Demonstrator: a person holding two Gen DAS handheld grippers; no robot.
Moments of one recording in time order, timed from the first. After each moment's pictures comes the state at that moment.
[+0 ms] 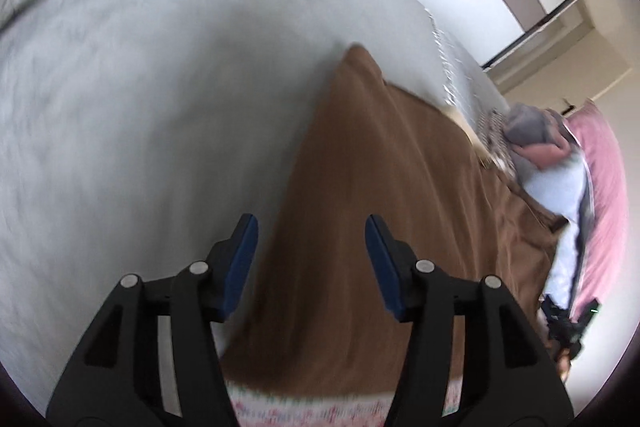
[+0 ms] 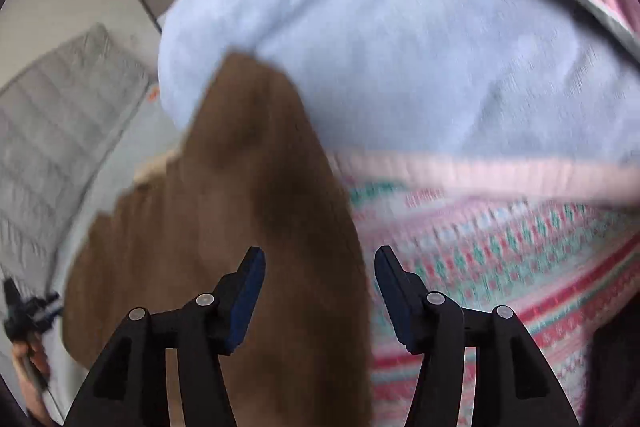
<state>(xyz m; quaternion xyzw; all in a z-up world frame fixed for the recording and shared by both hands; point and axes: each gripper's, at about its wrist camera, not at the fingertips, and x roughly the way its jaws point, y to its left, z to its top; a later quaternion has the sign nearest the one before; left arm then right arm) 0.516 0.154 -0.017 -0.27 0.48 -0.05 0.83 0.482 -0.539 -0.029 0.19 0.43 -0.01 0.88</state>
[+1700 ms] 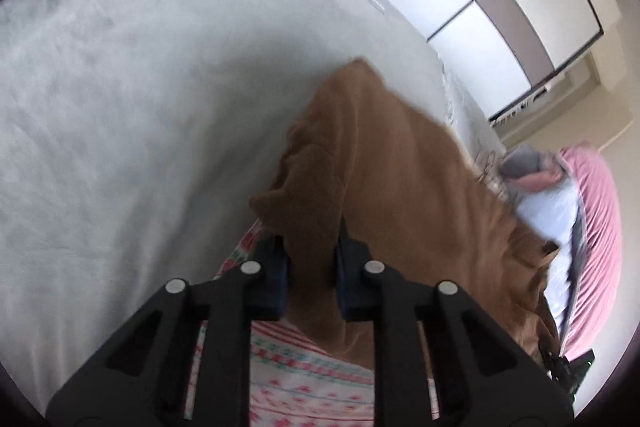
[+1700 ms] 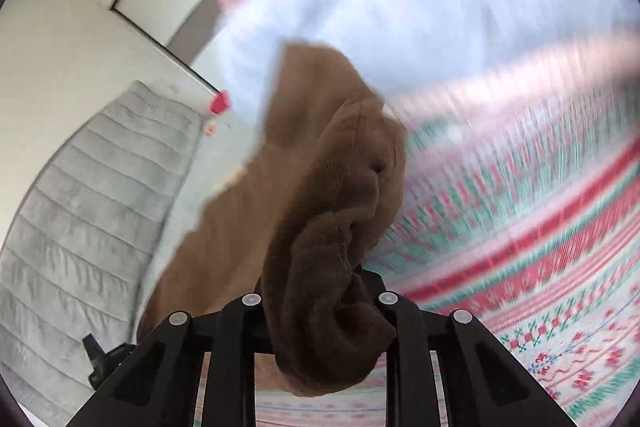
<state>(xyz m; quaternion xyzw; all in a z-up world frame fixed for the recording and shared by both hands) 0.457 0.134 -0.009 -0.34 0.40 0.02 0.85 0.413 -0.507 0.006 0.34 0.36 0.05 0.87</state>
